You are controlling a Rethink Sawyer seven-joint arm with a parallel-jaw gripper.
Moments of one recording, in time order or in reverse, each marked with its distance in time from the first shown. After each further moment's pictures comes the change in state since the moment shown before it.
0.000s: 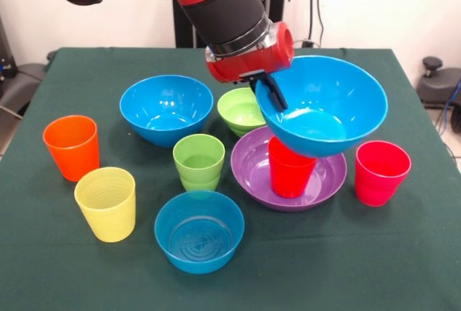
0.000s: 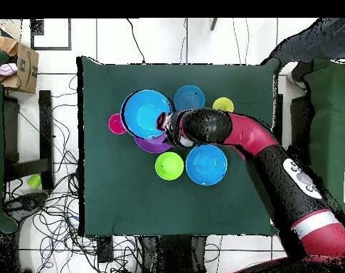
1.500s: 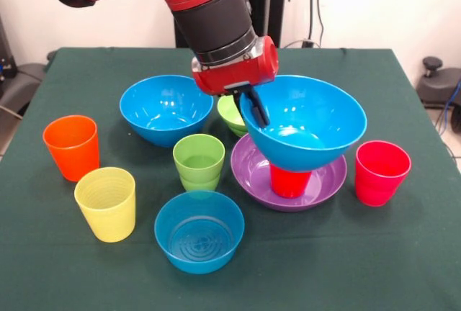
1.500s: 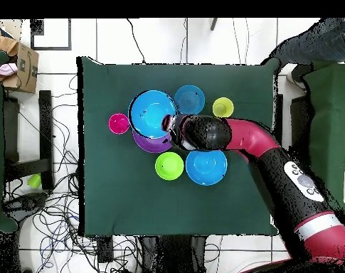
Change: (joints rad) arm -0.022 0.009 0.004 0.014 -0.127 -0.118 0.000
